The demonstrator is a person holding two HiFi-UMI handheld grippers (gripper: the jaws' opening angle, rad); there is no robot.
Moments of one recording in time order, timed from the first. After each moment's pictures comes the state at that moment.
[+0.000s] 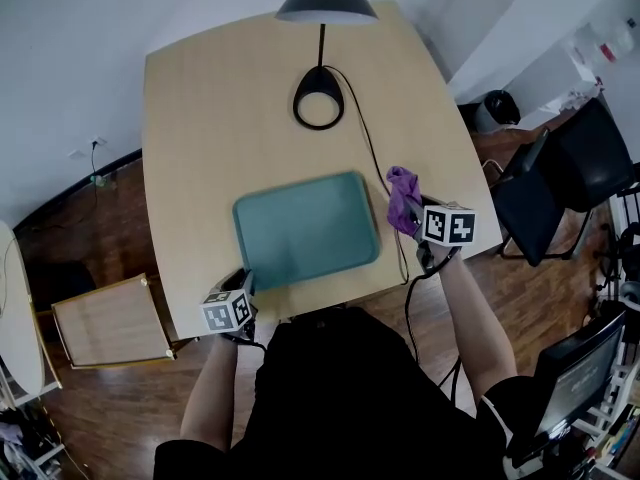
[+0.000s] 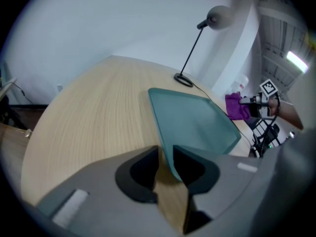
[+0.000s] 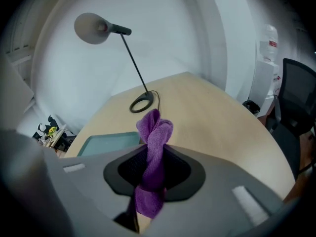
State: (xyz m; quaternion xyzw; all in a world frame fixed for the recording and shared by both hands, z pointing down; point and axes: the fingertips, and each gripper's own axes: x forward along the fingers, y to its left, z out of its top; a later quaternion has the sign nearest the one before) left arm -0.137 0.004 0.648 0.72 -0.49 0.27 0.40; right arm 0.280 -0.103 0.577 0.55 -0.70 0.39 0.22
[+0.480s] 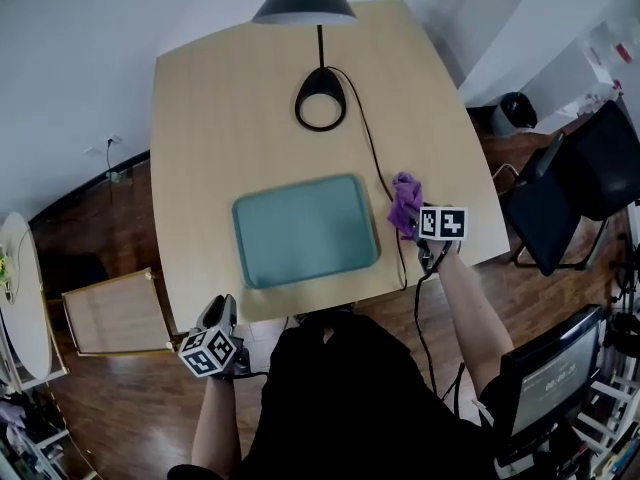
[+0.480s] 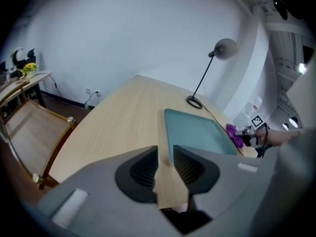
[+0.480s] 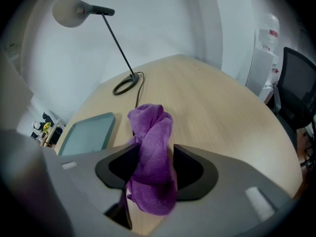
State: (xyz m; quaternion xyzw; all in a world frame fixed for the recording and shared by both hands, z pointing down) left arm -0.181 0.059 0.582 0.67 -0.61 0.17 0.38; right arm 0.318 -0.095 0.662 0.55 -0.66 0.43 0.28
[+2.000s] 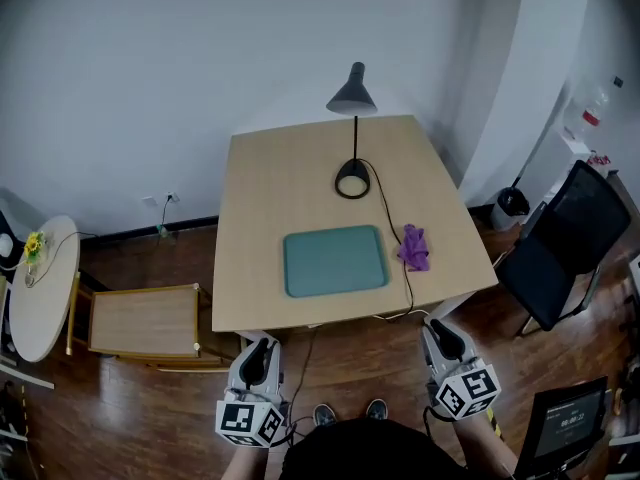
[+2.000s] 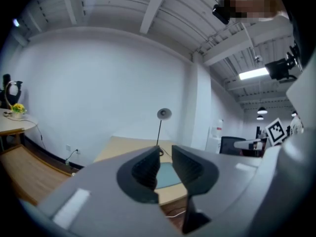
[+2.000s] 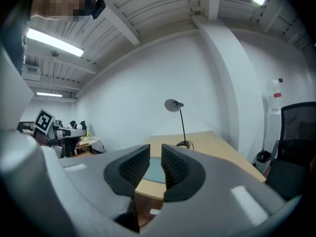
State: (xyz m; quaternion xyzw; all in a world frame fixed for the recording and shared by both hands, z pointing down) left arm -0.094 0.212 0.329 0.81 -0.58 -0.01 0.12; right arm 0.205 0.197 0.354 0.53 -0.84 0.10 0.02
